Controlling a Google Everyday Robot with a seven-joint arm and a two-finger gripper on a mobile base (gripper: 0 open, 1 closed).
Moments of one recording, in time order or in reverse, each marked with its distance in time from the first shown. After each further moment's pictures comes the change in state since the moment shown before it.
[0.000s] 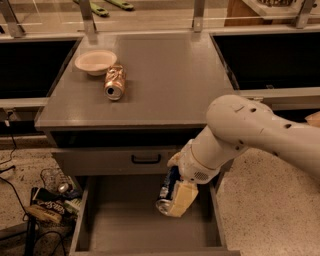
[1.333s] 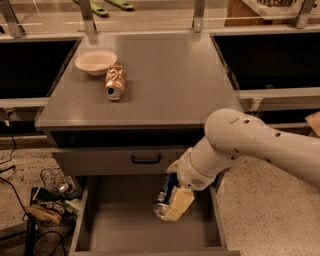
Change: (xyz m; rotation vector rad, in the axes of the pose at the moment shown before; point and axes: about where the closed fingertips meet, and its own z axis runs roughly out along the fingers) arm 0.011 -0.002 0.033 -0.018 -0.019 0.064
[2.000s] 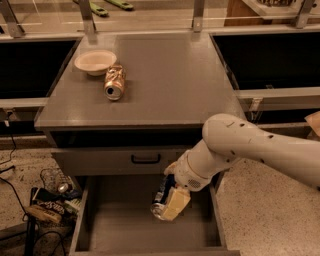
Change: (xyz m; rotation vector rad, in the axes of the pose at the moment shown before) arm 0.001 -0.008 0.020 -0.012 -0.038 0.018
